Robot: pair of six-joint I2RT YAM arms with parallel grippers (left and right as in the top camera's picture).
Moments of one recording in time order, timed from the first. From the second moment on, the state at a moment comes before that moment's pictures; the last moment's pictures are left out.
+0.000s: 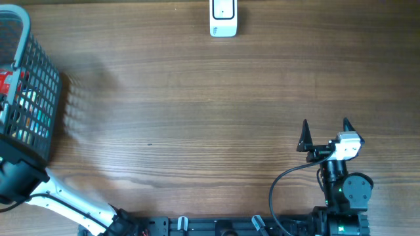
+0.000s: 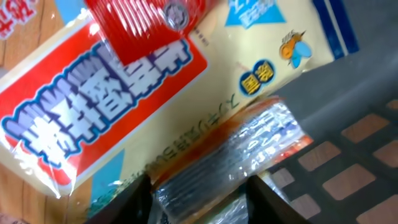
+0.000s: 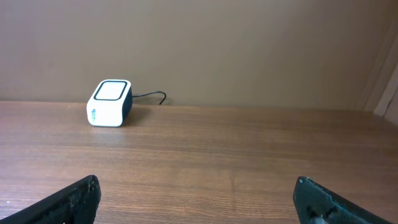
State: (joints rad) left arm 0.86 2.19 1.89 -1.20 0.21 -0.13; right arm -0.06 0.01 0.01 0.00 -0.08 -0.03
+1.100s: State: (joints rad) left arm 0.86 1.79 1.97 -1.12 0.28 -0.21; right arm -0.06 0.01 0.01 0.00 -0.08 -0.03
